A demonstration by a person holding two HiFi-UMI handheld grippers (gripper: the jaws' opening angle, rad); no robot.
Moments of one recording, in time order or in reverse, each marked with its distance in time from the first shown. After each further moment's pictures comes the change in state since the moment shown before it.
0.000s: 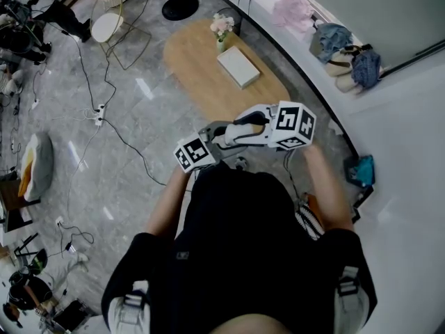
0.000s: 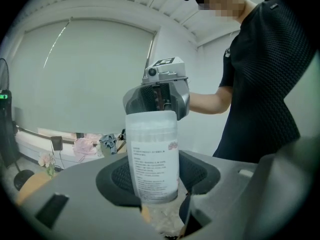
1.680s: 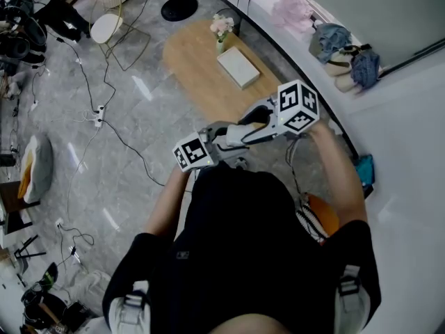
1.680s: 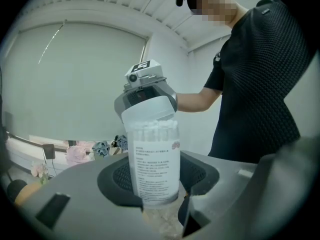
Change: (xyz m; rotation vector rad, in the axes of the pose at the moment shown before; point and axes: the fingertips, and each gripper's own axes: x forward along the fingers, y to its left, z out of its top) left arm -0.009 -0.007 0.017 0.052 -0.053 -0.080; right arm -0.013 0.006 0.006 0.130 0.095 0.242
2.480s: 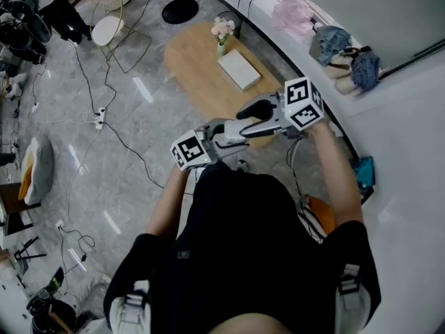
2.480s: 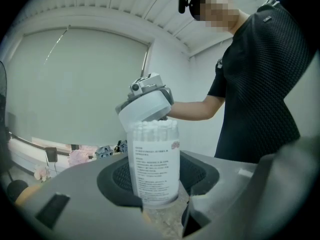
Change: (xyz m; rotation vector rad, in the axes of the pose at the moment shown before) left arm -0.010 0.010 0.017 -0.002 -0.060 0.028; right arm -0.016 -0.005 0.029 0.019 -0.212 0.004
